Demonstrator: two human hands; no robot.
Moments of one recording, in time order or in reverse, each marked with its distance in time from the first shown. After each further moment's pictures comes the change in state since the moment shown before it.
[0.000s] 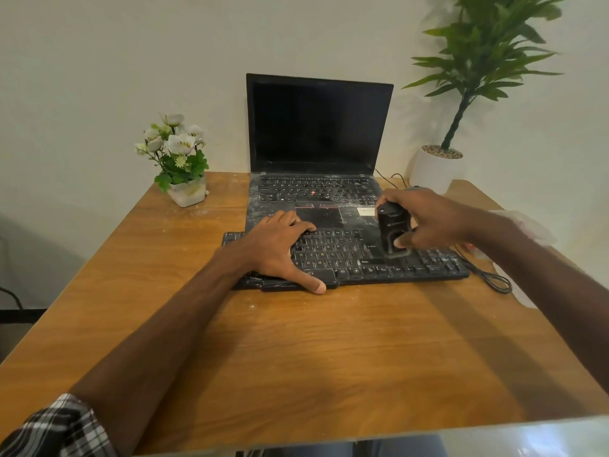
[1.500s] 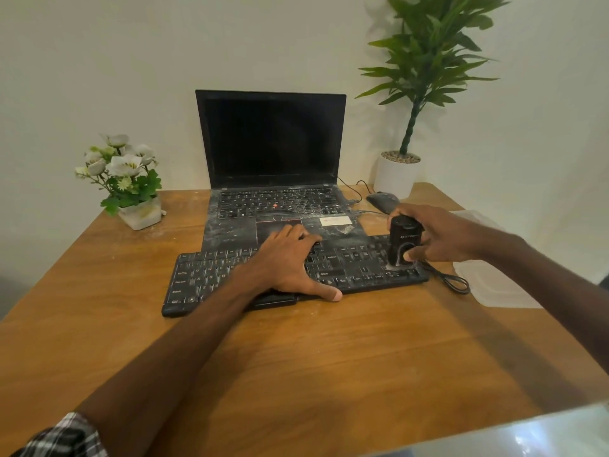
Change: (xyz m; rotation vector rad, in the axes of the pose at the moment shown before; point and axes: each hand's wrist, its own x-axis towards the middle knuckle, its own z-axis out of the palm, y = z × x) left_hand 0.057 0.074 0.011 0.030 0.024 0.006; right_hand -0.051 0.078 -0.002 0.173 0.074 0.116
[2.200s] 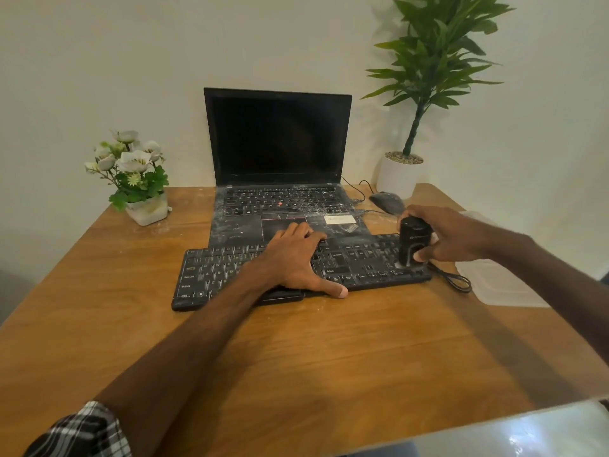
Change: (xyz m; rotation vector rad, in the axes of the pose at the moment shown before) left_hand -0.002 0.003 -0.001 -0.041 0.001 -0.006; right_hand -0.003 0.003 -0.004 -0.080 -0.029 0.033
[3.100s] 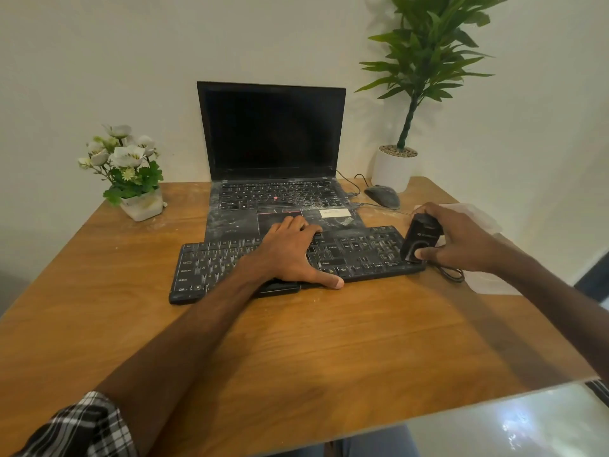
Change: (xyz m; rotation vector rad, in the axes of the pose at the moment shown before) left_hand 0.003 -0.005 0.005 0.015 0.014 0.001; right_hand -0.027 0.013 0.026 0.141 0.240 0.068
